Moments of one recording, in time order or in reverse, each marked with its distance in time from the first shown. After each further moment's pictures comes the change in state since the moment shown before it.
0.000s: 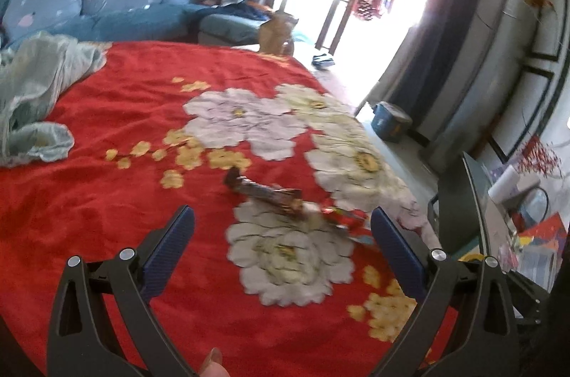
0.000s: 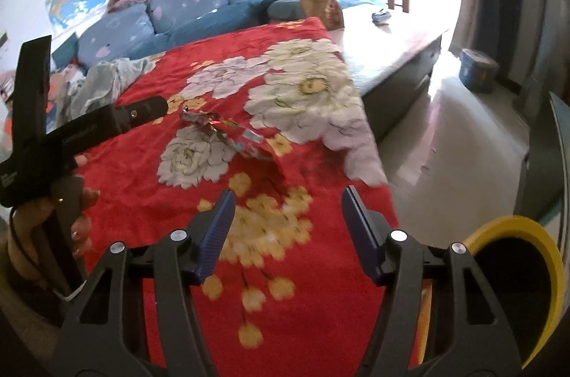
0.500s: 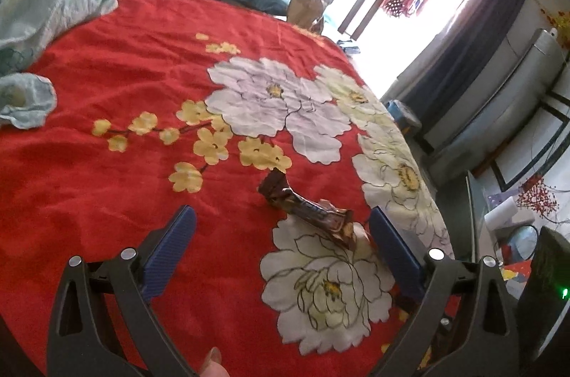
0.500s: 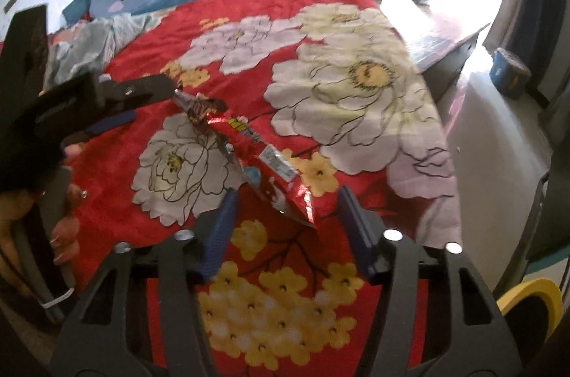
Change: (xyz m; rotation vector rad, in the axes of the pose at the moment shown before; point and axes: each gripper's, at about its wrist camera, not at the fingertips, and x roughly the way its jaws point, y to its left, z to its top) left arm 0.059 0.041 0.015 -0.170 0.114 -0.015; right arm 0.090 0.020 0.029 -0.107 0.172 0.050
